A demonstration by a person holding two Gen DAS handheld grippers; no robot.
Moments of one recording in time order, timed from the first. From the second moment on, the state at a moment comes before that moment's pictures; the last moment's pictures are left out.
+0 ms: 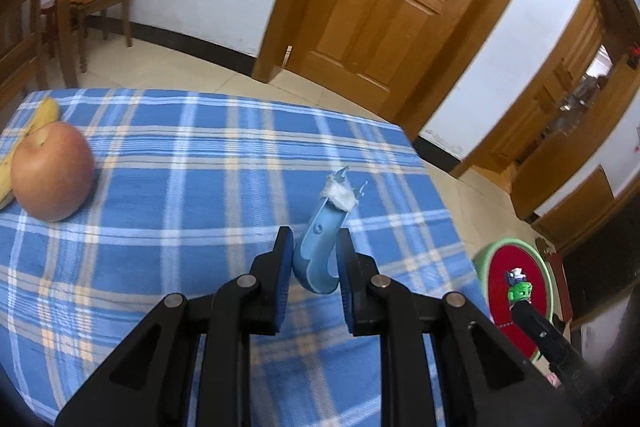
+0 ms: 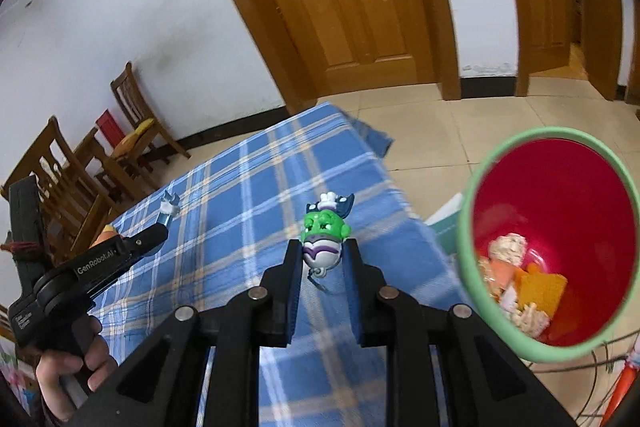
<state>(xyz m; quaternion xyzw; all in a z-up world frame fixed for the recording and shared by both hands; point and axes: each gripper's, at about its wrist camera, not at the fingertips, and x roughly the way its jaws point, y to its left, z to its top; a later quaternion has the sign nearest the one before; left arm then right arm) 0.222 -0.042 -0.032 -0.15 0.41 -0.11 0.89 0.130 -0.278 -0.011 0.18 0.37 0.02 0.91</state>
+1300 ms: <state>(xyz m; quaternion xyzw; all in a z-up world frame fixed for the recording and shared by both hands) 0.183 -0.209 -0.009 -0.08 0.44 -0.25 0.86 0.062 -0.434 -0.028 0.26 0.34 -0.11 0.90</state>
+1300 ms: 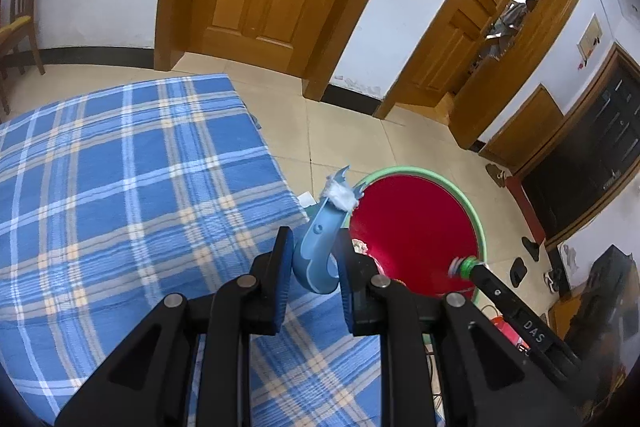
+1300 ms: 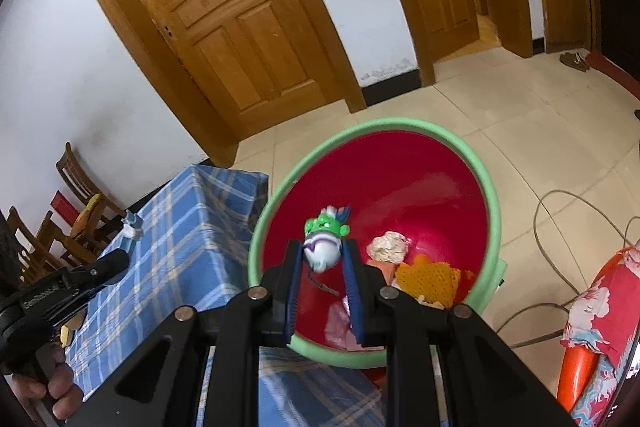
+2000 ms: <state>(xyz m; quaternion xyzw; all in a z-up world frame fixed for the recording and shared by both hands) 0.172 -0.274 -0.030 -0.03 0.46 -0.29 0.84 0.041 -0.452 -0.033 0.28 0.33 -0.12 0.90</state>
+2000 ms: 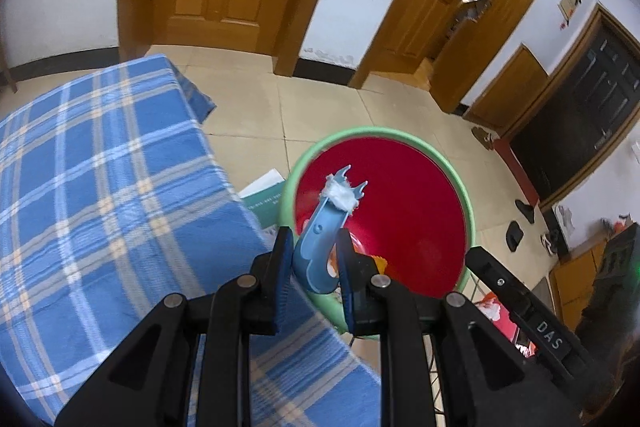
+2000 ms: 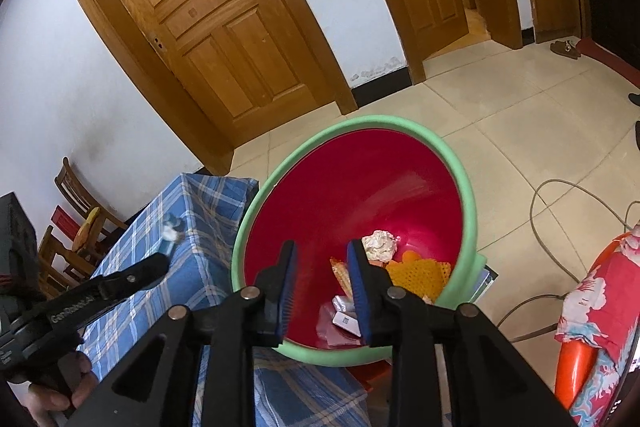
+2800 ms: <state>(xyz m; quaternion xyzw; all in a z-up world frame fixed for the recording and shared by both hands) 0.155 -0.269 -0.030 0.01 0.45 -0.26 0.85 0.022 -0.446 -0.028 0.27 0.32 -0.12 0.90</state>
